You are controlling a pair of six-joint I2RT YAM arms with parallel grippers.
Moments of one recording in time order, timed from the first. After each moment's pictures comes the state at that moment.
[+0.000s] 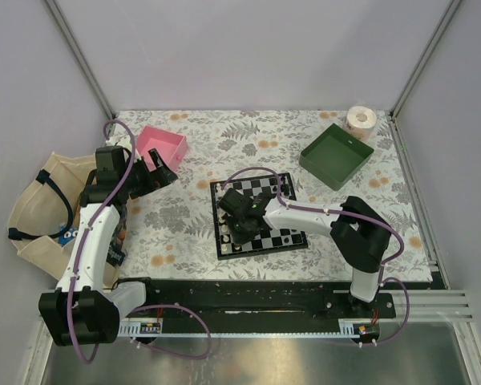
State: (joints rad) left arm 0.06 1.09 0.99 -0.60 0.33 -0.39; right arm 1.03 1.85 1.27 -0.57 -0.02 0.57
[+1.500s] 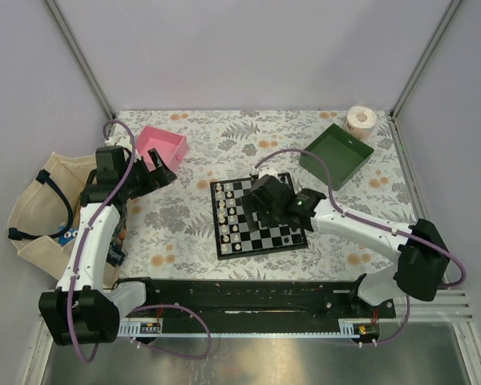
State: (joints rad) left arm 0.06 1.09 0.99 -0.60 0.31 -0.39; right arm 0.96 1.45 1.12 -0.57 0.22 0.50
